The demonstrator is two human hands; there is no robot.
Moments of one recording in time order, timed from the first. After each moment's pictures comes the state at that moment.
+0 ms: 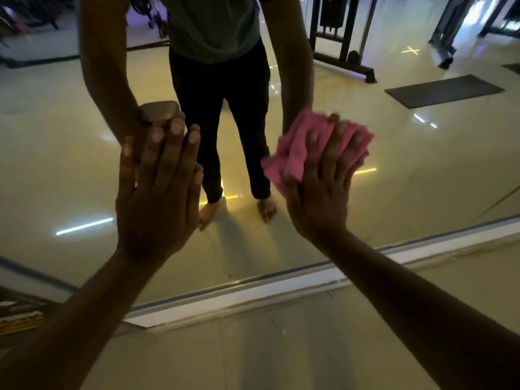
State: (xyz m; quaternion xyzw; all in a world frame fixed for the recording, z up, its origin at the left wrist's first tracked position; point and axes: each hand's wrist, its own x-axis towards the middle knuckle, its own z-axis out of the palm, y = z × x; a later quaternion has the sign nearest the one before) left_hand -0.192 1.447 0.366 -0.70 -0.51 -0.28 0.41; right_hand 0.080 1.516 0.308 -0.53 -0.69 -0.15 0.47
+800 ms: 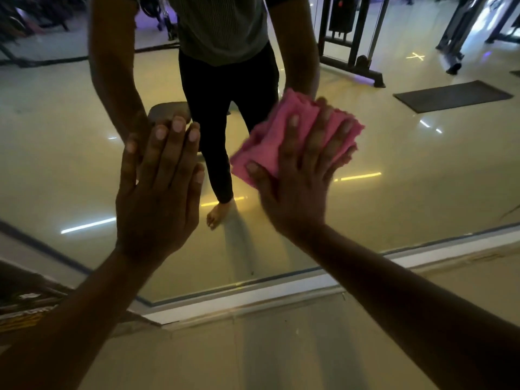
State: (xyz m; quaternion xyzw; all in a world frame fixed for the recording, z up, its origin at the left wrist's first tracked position) left_hand -0.261 1.431 0.374 -0.70 -0.51 -0.29 0.40; right_hand -0.020 1.502 0.333 -0.54 -0.68 -0.16 0.46
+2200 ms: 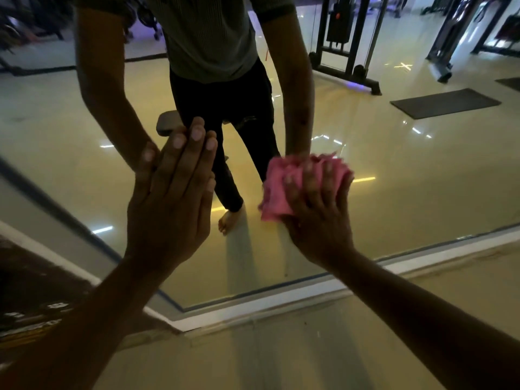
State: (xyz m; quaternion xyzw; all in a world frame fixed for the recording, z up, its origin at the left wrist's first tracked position) left_hand -0.362 1.409 0.388 -0.72 -0.48 -0.31 0.39; right_hand -0.086 1.463 0.294 -0.47 -0.78 -0.22 0.36
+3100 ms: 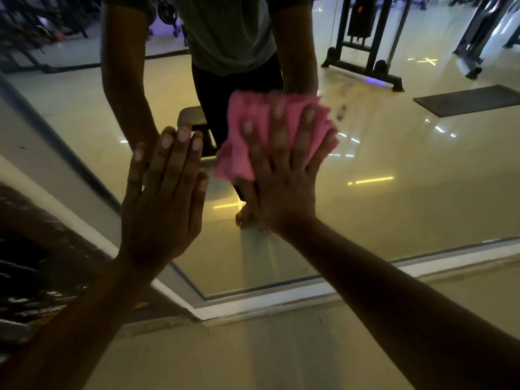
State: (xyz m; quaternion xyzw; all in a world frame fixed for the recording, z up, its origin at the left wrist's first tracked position) left_hand -0.422 1.386 0.394 -0.70 -0.51 -0.28 0.41; right_hand -0.203 1.462 0.370 -0.45 -0.74 -0.20 0.45
